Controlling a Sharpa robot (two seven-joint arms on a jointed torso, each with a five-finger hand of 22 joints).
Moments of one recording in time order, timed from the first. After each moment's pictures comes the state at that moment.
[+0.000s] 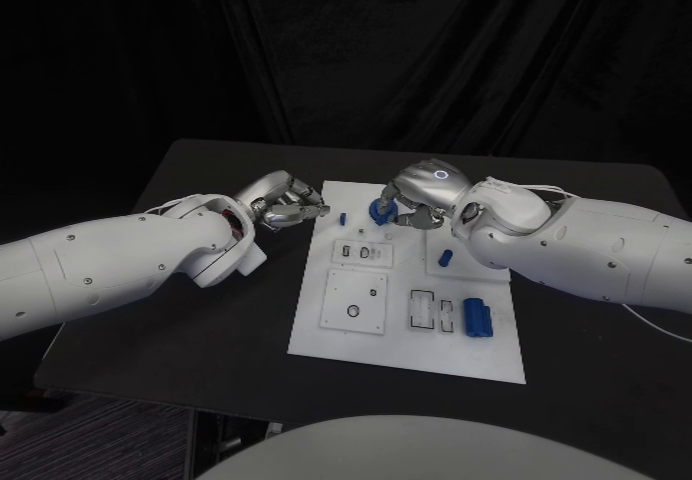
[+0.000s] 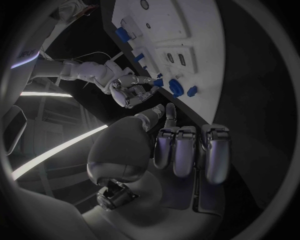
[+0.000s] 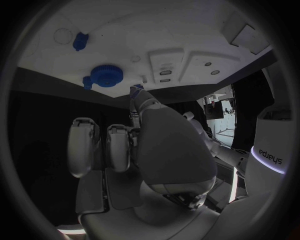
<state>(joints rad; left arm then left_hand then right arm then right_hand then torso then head) 1.28 -0.86 -0.21 1.50 -0.82 -0.38 0.08 1.11 0.01 0.46 0.02 0.06 0.90 0.07 0.23 1.07 1.47 0.01 1.57 1.31 1.47 -0.04 1.58 1.31 0.01 1.46 -0.02 1.57 1.31 1.30 -0.60 -0.24 1.30 -1.67 -0.52 0.07 1.51 -0.09 0.19 0.17 0.36 1.11 0.05 0.31 0.27 1.47 -0.03 1.56 1.31 1.46 -0.08 1.50 1.31 0.05 1.47 0.03 1.39 1.31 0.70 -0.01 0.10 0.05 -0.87</state>
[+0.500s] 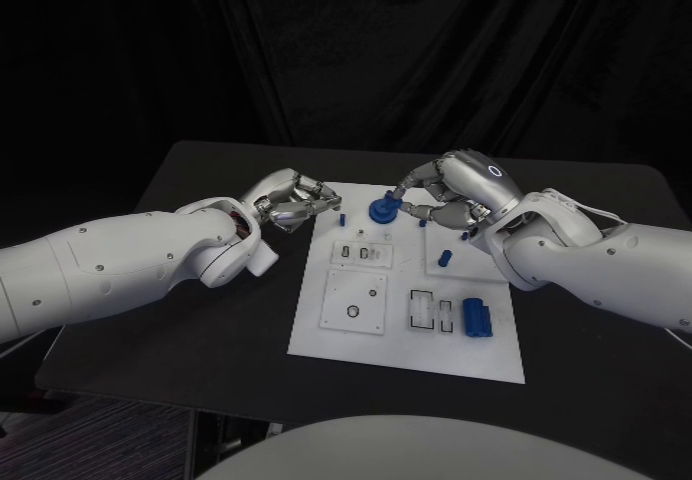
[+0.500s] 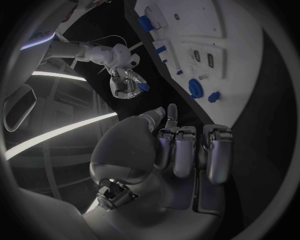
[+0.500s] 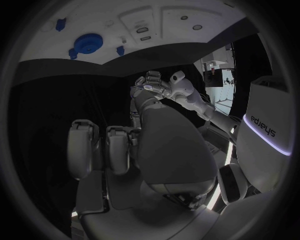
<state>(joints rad) 1.26 -0.83 -0.21 1.46 -0.62 -0.31 0.28 1.22 0.04 0.35 0.12 0.15 0.88 0.09 0.18 0.96 1.47 0.01 1.57 1.31 1.47 -0.04 1.58 1.31 0.01 1.46 0.01 1.57 1.31 1.30 -0.77 -0.24 1.52 -1.39 -0.76 0.22 1.50 -0.10 0.19 0.16 0.37 1.11 0.05 0.31 0.27 1.47 -0.03 1.57 1.31 1.46 -0.08 1.53 1.31 0.05 1.47 0.03 1.44 1.31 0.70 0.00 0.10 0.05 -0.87</state>
